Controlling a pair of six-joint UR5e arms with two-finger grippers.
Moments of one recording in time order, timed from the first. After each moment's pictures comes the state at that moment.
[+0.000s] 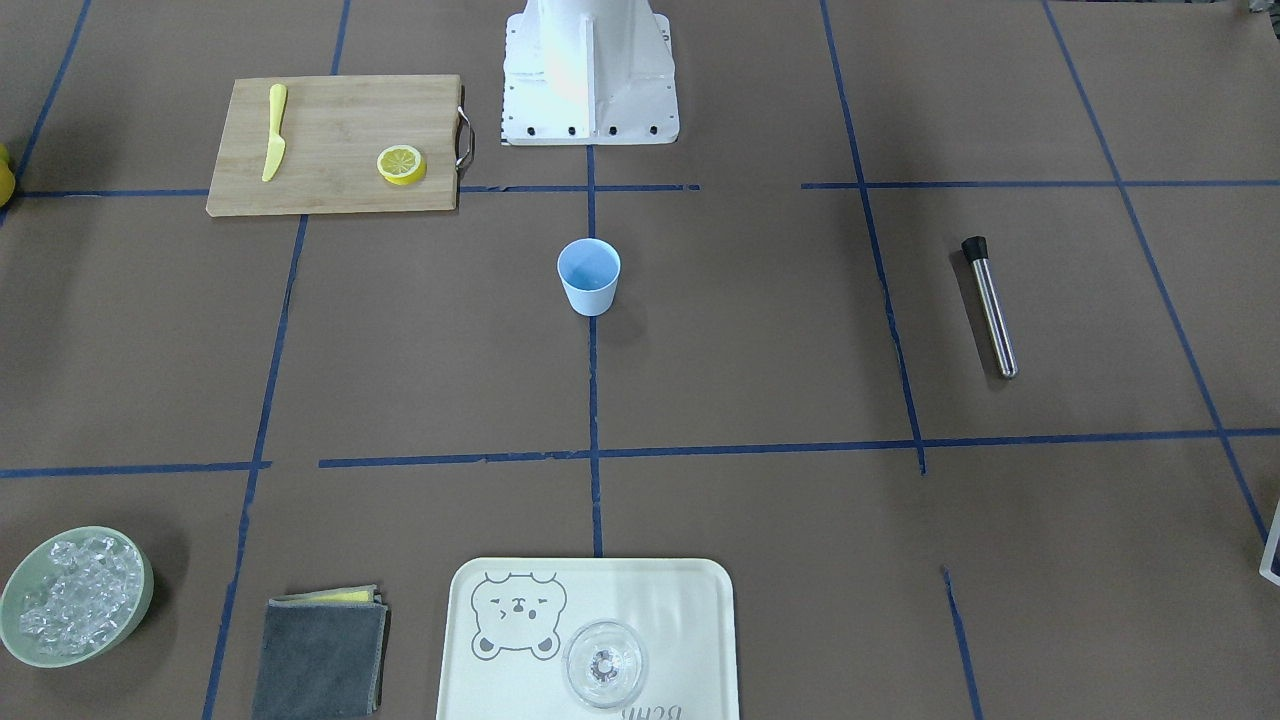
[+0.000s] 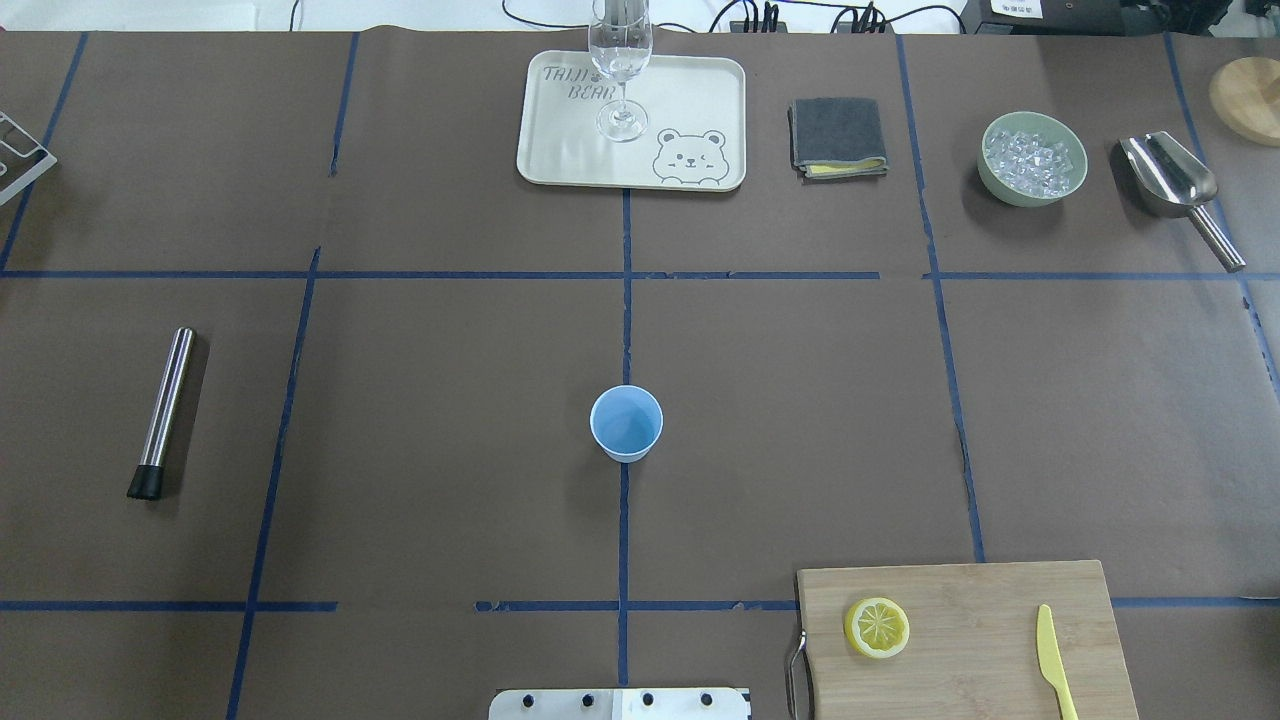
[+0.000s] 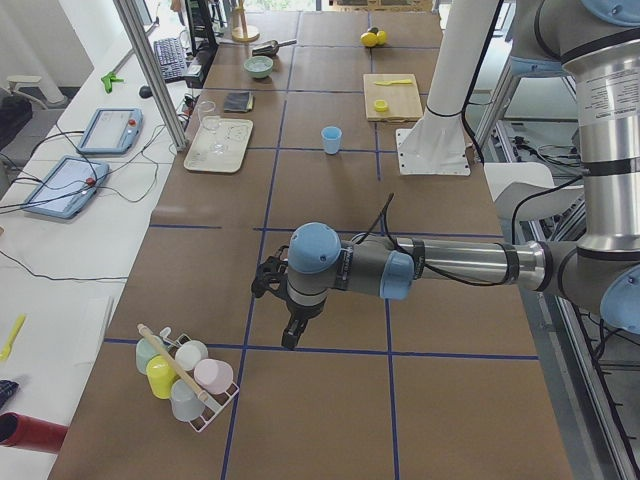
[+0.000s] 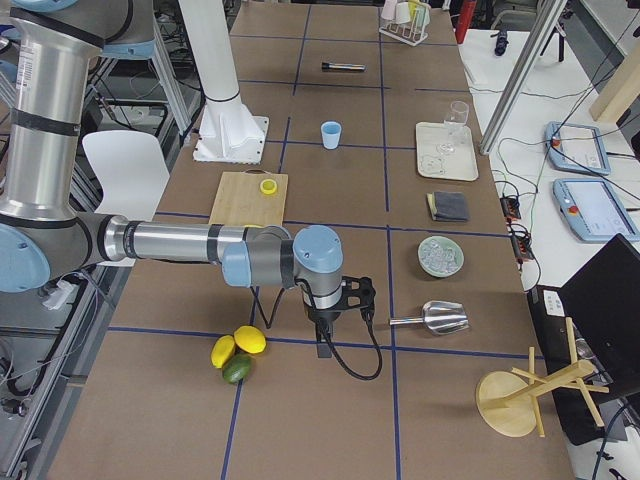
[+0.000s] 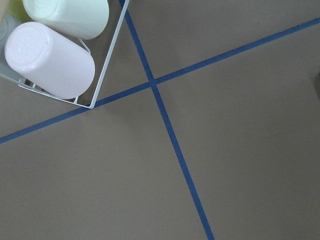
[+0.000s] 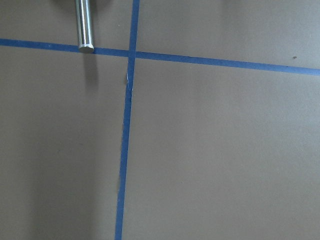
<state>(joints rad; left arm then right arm) -1.59 -1.37 -1.81 -1.70 -2.35 0.26 1.57 -1.81 1.80 -1.48 2.23 0.00</state>
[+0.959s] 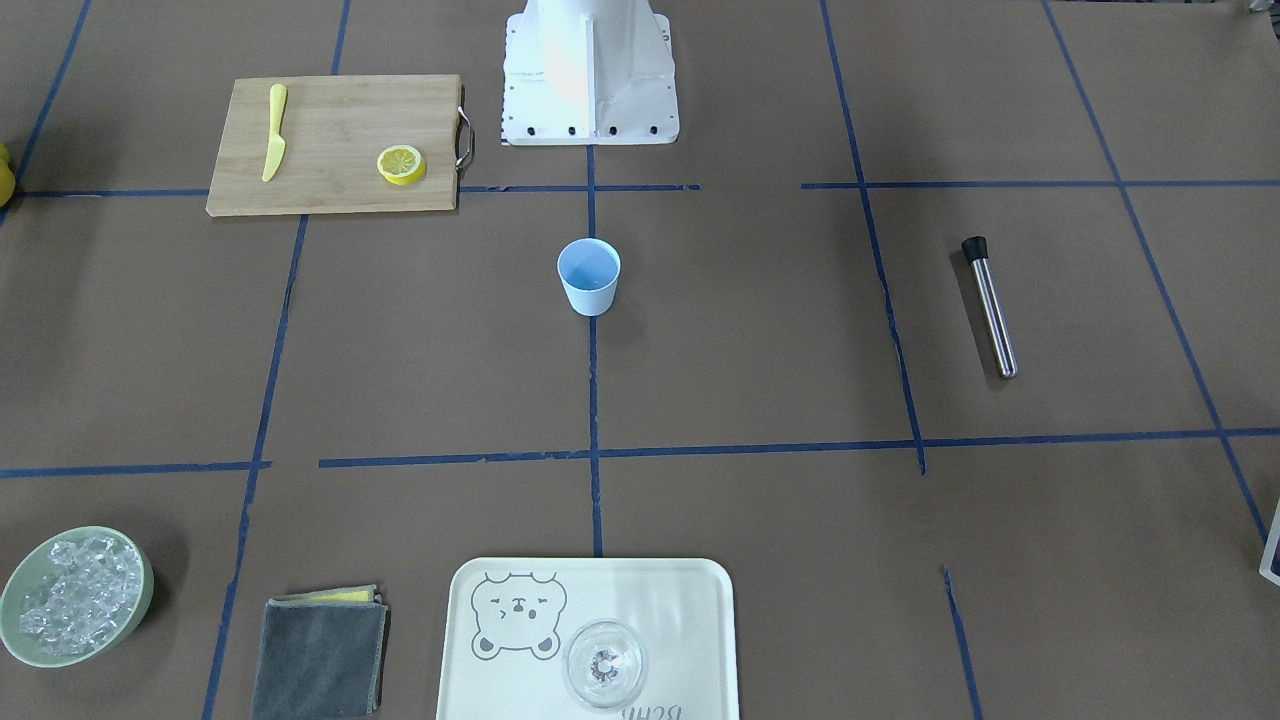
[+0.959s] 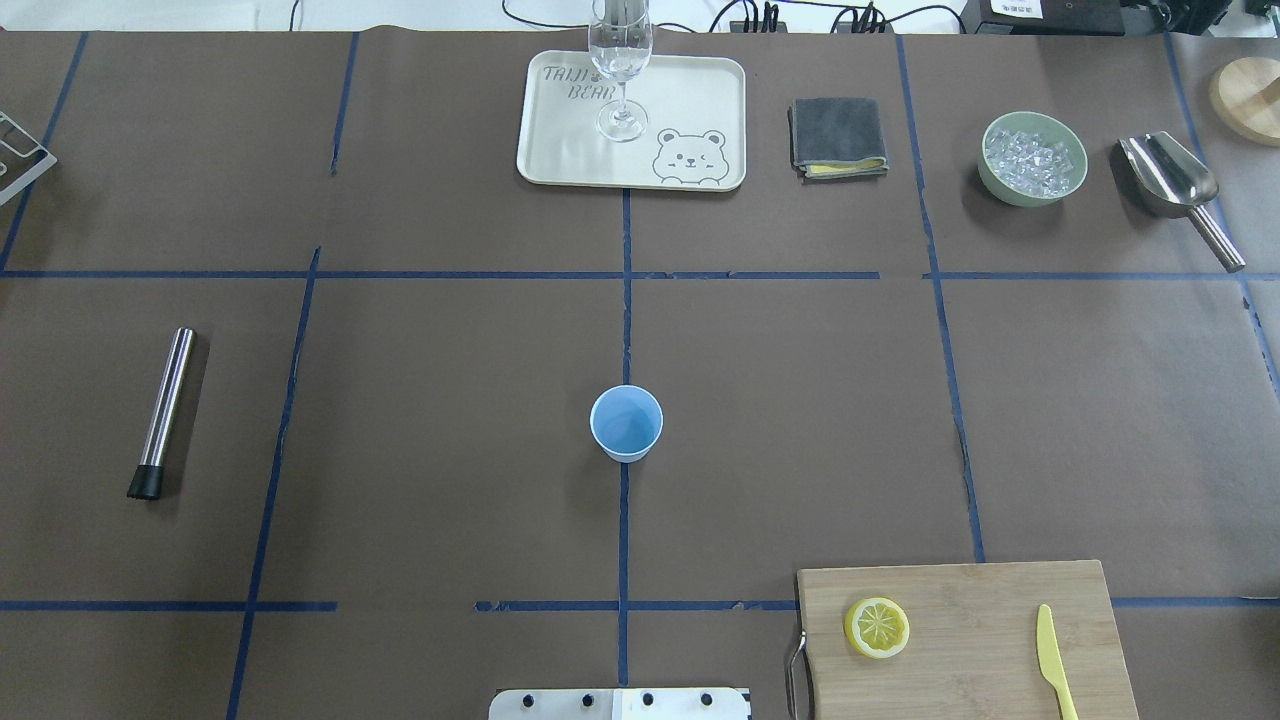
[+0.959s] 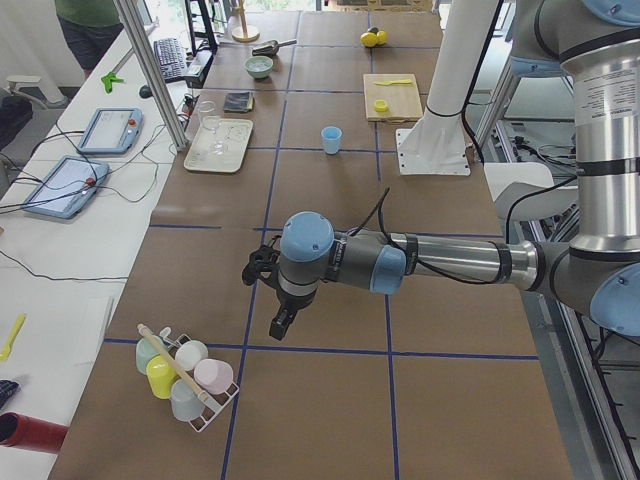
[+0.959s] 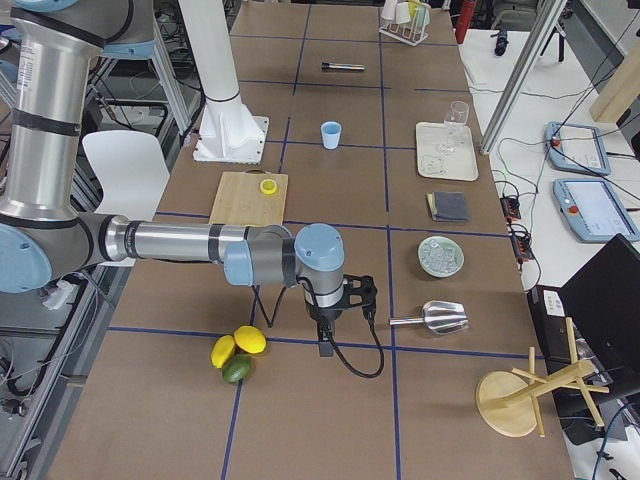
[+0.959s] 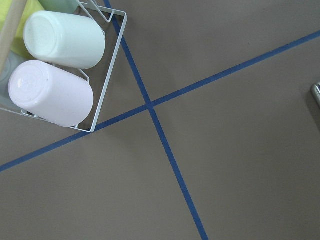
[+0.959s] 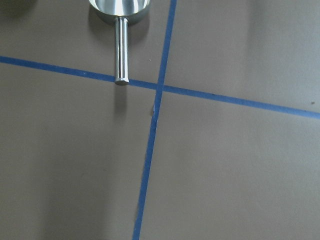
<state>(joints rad) -1.59 -1.41 -1.80 -1.73 -2.35 0.25 1.53 -1.79 1.81 -1.33 2.25 0.02</state>
